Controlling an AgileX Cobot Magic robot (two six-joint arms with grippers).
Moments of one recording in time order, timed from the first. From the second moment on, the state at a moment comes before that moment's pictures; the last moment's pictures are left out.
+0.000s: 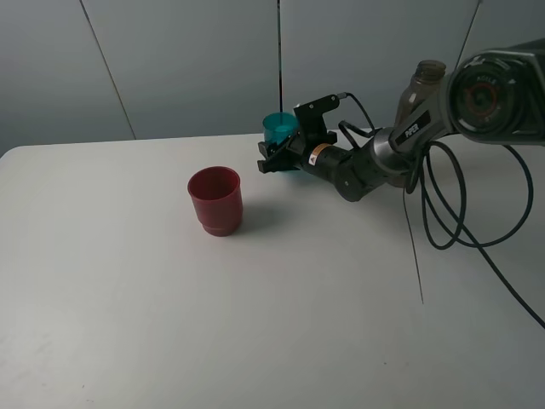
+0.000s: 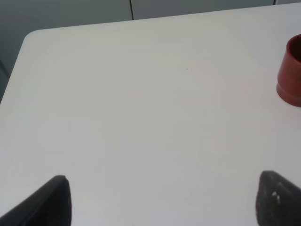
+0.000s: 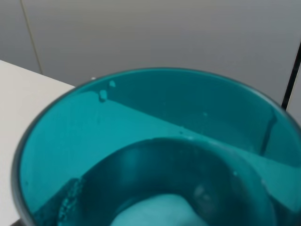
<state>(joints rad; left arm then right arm) -0.08 0.00 -0.51 0.10 1.08 -0.05 0.44 2.51 -1.40 -0.20 -0.72 0.13</state>
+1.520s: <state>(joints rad) -0.08 0.00 -0.51 0.10 1.08 -0.05 0.48 2.04 -1.10 -0.64 -0.50 0.24</state>
